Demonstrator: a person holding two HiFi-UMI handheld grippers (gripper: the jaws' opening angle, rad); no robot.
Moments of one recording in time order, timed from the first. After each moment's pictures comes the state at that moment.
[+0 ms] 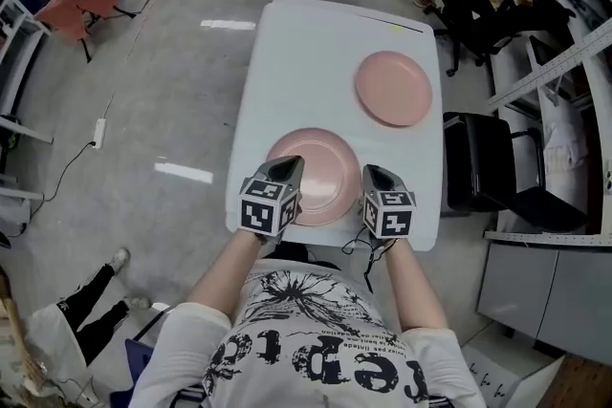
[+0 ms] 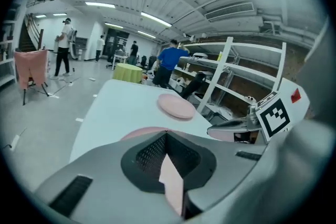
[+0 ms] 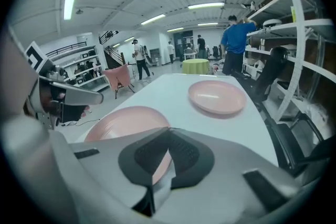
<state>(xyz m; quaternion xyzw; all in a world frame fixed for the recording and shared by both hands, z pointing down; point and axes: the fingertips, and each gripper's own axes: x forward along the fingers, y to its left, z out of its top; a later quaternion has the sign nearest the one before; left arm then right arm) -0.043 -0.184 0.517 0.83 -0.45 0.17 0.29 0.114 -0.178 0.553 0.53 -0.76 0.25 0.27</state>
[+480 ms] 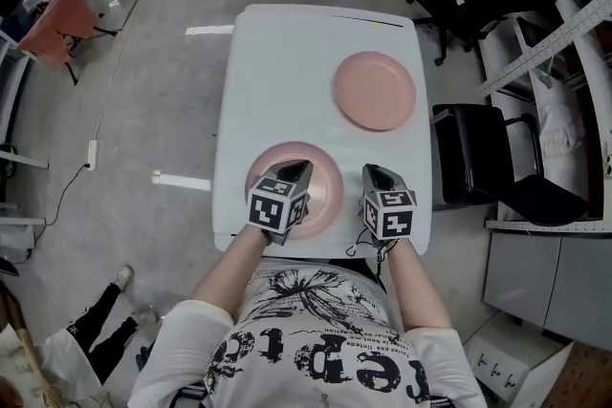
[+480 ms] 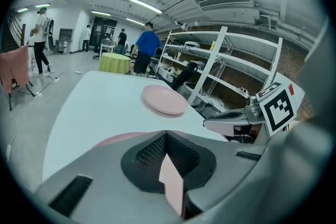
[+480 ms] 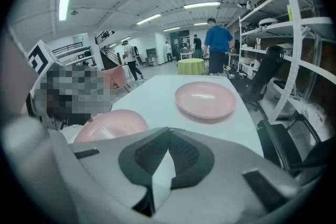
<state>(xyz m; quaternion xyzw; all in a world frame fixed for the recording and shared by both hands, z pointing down) 0.044 -0.231 0.532 0.85 -0.38 0.22 0.30 0.174 -0.221 0.548 0.55 -0.75 0.25 0.27</state>
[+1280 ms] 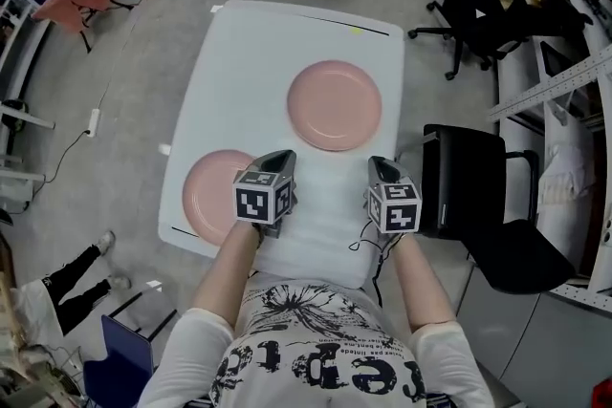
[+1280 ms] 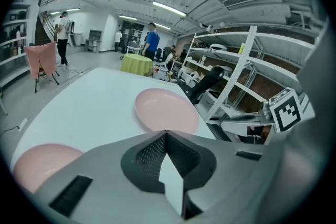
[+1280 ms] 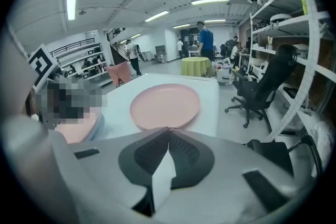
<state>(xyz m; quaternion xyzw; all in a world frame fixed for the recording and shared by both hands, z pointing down) 0.191 -0.310 0.555 0.77 -0.51 0.20 0.34 0.371 -0.320 0.567 0.49 -0.79 0.23 0.29</state>
